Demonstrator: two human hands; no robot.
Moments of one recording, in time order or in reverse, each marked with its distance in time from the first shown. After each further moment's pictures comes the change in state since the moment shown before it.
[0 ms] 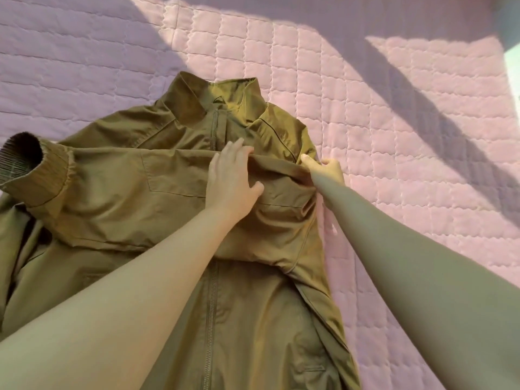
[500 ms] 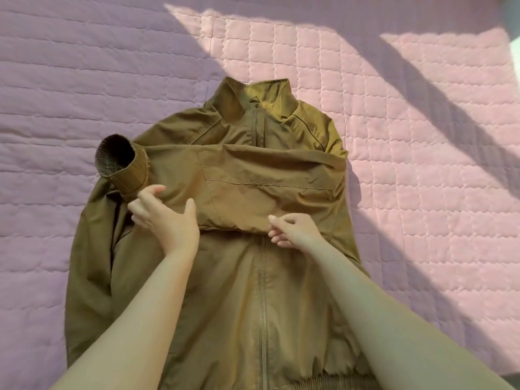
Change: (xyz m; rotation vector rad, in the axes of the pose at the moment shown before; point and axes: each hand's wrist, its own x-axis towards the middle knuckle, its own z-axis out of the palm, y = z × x) left_hand -0.113 -0.113 -0.080 -0.319 0.562 -0.666; right_hand -0.187 0.021 0.070 0.069 -0.422 0.177
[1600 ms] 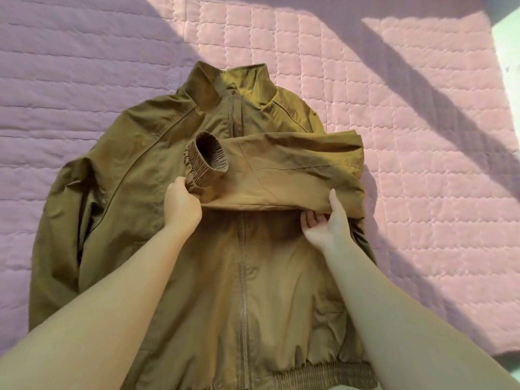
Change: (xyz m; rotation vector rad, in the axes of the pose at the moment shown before) left_hand -0.005 0.006 0.055 0.232 -0.445 0.061; right_hand 0.019 0.033 -0.081 1.269 0.265 0.156
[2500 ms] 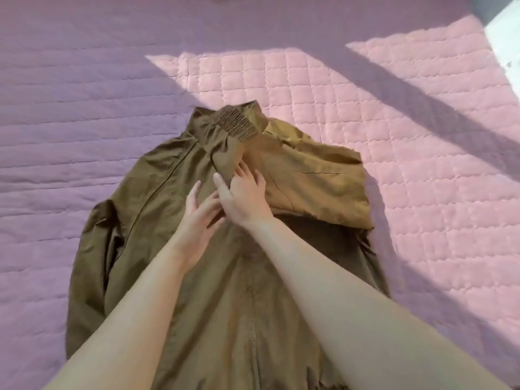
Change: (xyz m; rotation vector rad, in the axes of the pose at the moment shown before) left_hand -0.043 0.063 -0.037 -0.912 -0.524 -0.063; right_hand -0.062 0.048 0.117 -1.537 -0.627 -1.083
